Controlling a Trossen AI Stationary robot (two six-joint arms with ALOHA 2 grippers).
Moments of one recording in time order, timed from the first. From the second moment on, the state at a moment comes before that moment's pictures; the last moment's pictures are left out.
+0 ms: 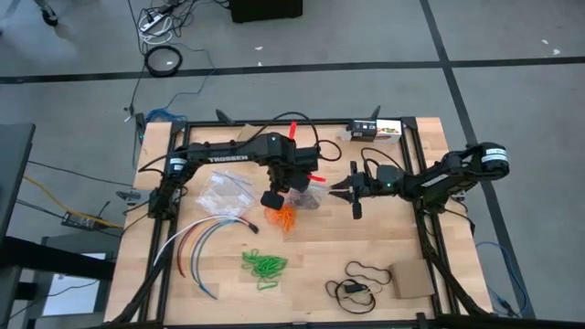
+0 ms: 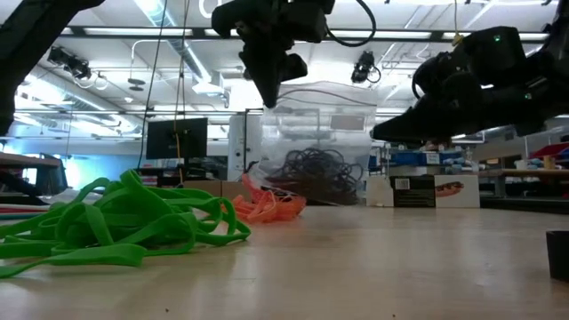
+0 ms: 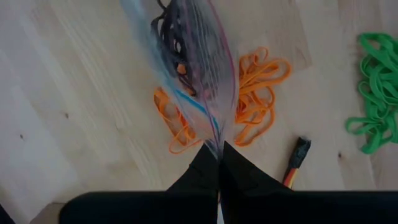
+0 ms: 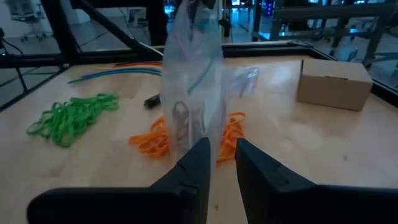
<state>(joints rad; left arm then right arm) 0.09 2.07 2.08 -1.44 0.03 0.46 -0.13 1.41 0.15 1.10 -0.11 0.01</state>
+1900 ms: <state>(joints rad) 0.07 2.07 2.08 -1.41 0.03 0.44 -0.12 1.40 0.22 1.12 -0.06 -0.05</state>
